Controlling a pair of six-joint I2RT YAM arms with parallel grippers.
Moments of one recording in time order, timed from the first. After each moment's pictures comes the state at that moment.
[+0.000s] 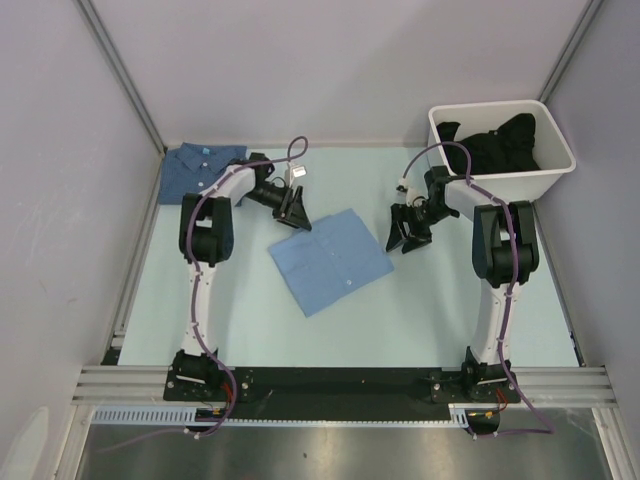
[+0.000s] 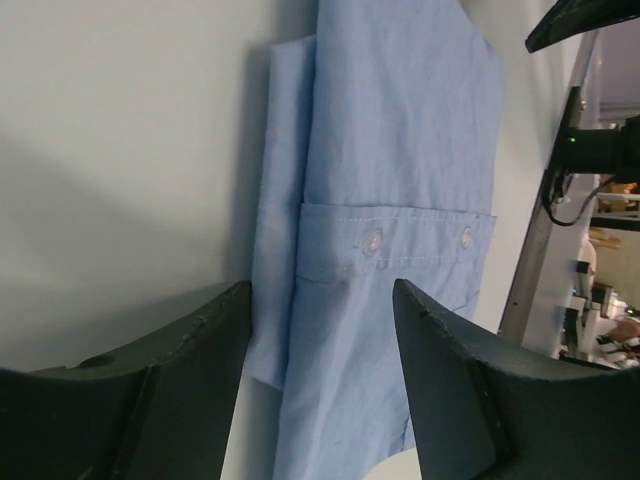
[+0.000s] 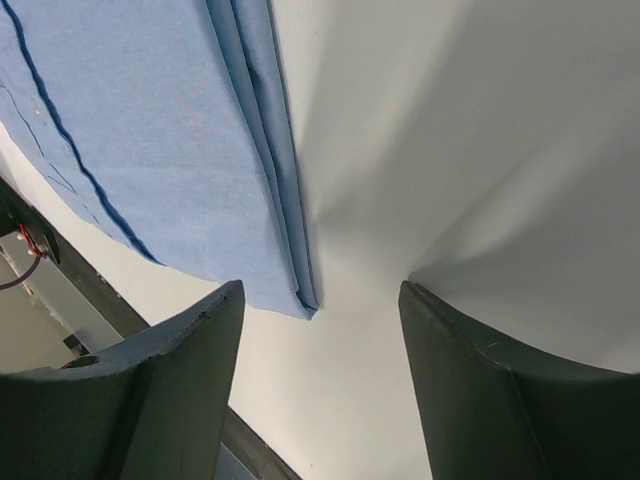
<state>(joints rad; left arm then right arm) -0.17 2.49 2.03 -1.02 1.01 0.39 0.13 2.09 1.49 -0.83 -0.66 -0.11</state>
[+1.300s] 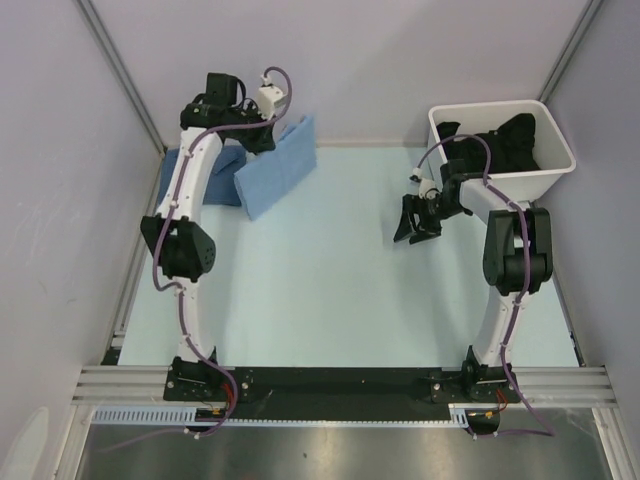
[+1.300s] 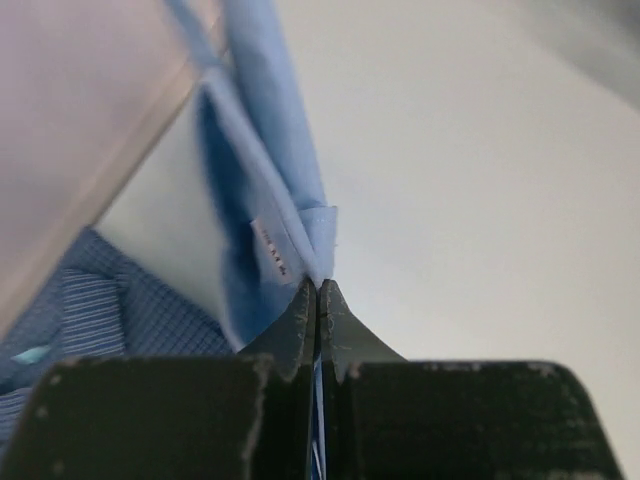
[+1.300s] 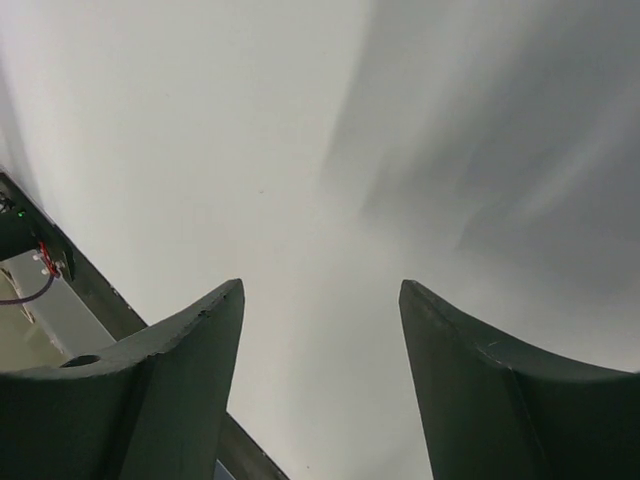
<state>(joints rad) -0.15 2.20 2.42 -1.03 0.55 0.54 0.07 2.00 1.46 -0.79 -0.69 -0.11</state>
